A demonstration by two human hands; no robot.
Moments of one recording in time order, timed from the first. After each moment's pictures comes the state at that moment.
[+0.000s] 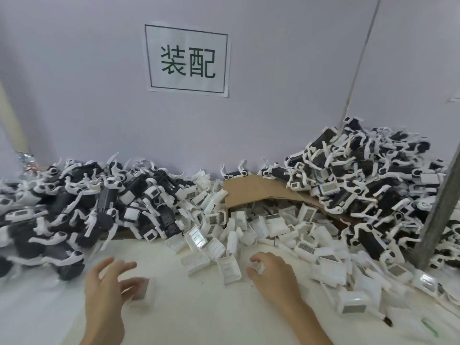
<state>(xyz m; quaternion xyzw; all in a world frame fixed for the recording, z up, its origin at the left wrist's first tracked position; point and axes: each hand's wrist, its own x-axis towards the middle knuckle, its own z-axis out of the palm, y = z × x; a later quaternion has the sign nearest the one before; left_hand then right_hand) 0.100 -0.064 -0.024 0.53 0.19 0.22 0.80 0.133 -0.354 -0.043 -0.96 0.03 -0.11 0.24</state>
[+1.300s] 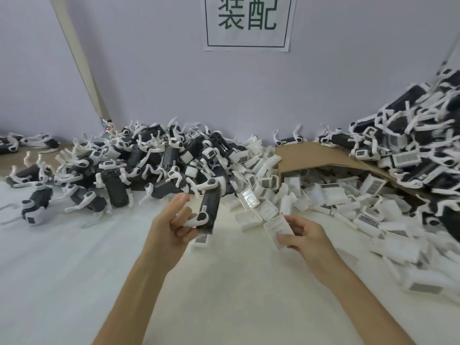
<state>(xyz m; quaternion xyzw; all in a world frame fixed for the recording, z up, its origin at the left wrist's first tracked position) 0.088 -0.034 -0.013 0.44 -0.02 0.05 0.90 0.110 -0.311 -0.026 -0.70 -0.03 0.04 0.71</state>
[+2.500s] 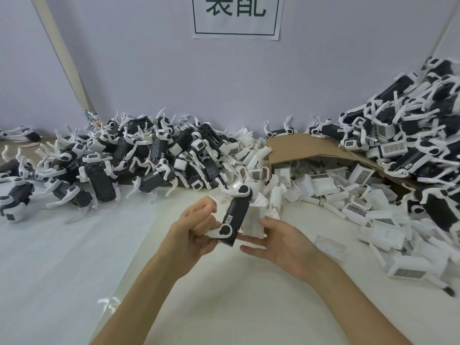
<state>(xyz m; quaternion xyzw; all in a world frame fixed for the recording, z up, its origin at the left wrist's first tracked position) 0.069 -0.080 -0.009 0.49 -0.15 -0.07 0.86 0.098 -0.292 -0.023 -0.50 -0.08 0.27 0.82</state>
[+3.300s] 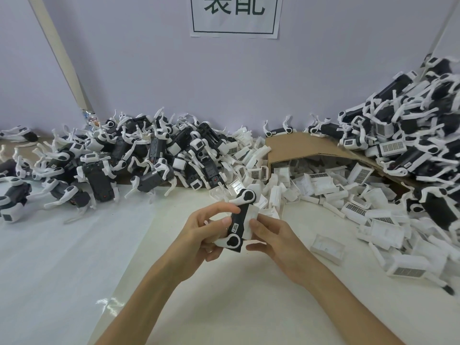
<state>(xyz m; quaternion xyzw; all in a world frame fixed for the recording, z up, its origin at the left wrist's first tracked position) 0.066 -0.088 -0.009 0.60 -0.17 -0.07 0.78 0.089 -0.283 -0.026 -0.65 -0.15 0.13 0.73</state>
